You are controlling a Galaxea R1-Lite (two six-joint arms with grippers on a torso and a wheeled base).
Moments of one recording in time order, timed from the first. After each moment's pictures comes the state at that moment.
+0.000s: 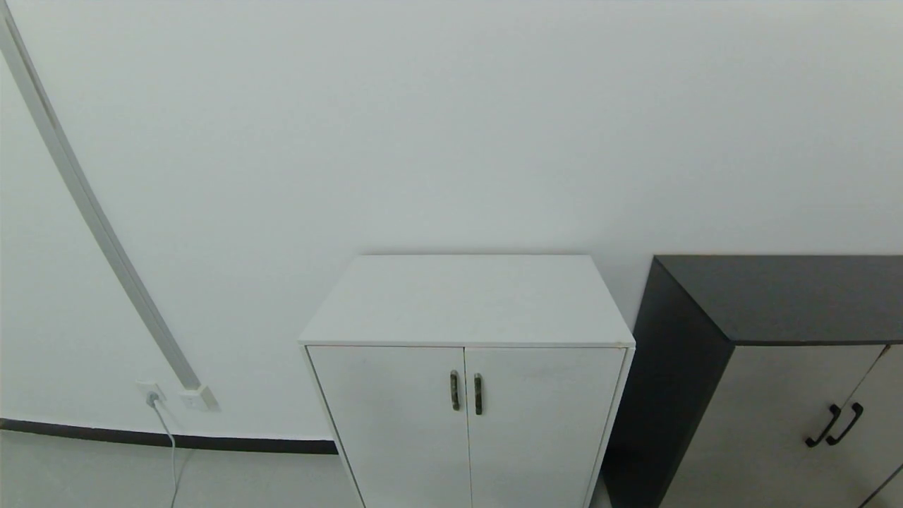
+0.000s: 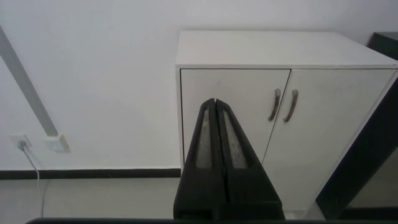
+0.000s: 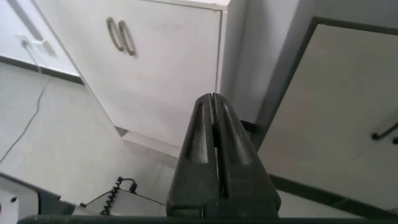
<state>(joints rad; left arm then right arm) 0.00 0.00 0.00 0.00 -0.01 -0.01 0.26 0.33 -0.01 -0.05 0.06 -0.02</state>
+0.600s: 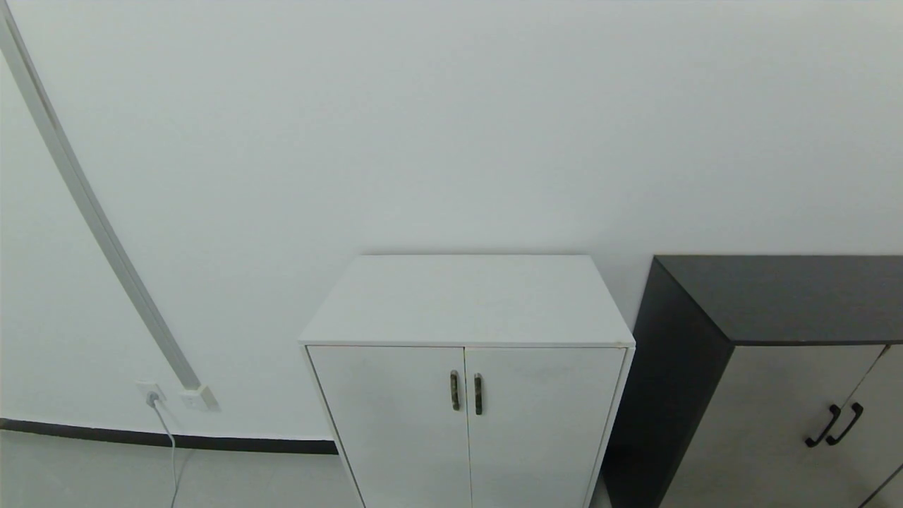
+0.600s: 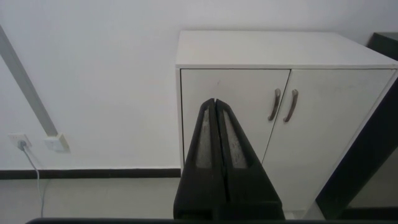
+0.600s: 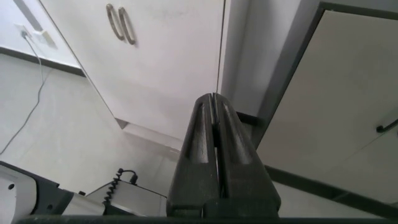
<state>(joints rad) 0.00 0.00 0.00 0.00 -0.01 -0.01 0.26 0.32 -0.01 -0.01 0.04 -0.03</state>
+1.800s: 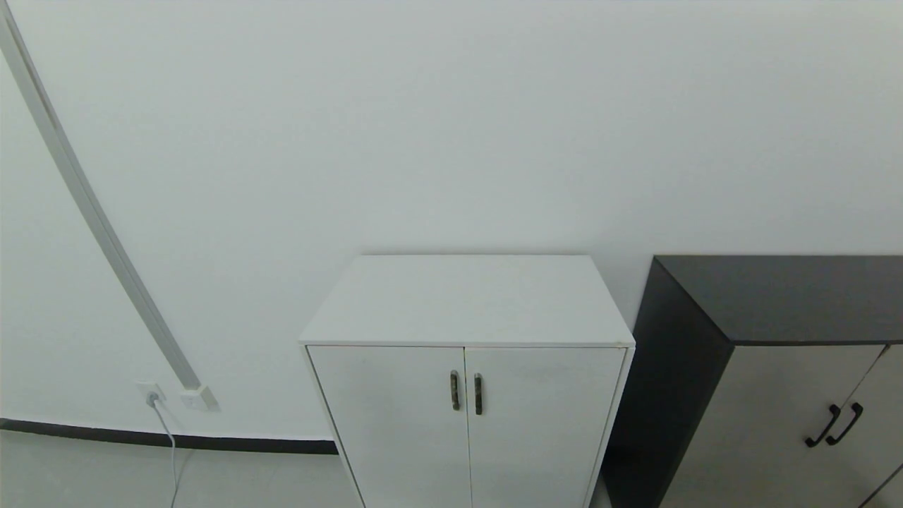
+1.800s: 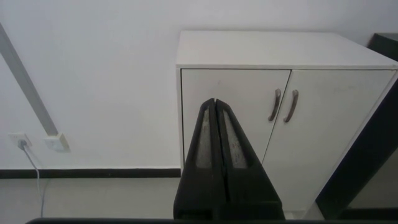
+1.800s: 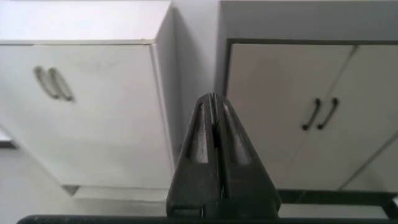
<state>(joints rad) 0.00 0.00 0.00 0.00 0.00 -0.02 0.00 0.09 -0.01 0.00 -0.04 -0.03</state>
